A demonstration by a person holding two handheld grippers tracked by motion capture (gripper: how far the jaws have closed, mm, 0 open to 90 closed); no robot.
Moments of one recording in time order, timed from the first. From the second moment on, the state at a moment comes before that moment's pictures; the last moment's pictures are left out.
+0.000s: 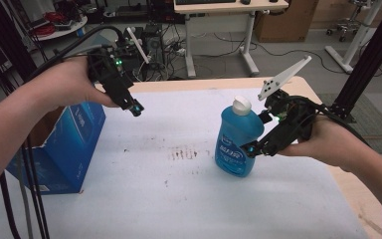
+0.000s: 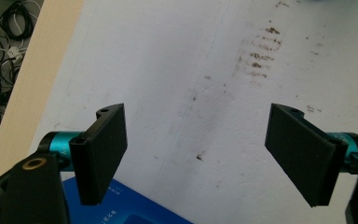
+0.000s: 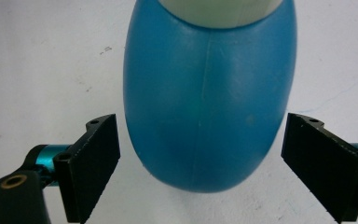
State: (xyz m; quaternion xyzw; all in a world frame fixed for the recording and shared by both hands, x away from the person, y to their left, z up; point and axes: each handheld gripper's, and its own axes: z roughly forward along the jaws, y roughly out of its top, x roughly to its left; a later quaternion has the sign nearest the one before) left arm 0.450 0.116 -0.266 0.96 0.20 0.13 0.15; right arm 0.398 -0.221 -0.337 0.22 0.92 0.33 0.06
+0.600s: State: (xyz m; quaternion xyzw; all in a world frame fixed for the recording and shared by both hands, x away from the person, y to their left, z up) left arm 0.450 0.117 -0.265 0.96 0.20 0.13 0.15; right arm 0.401 -0.210 -0.346 0.23 0.92 0.32 0.07
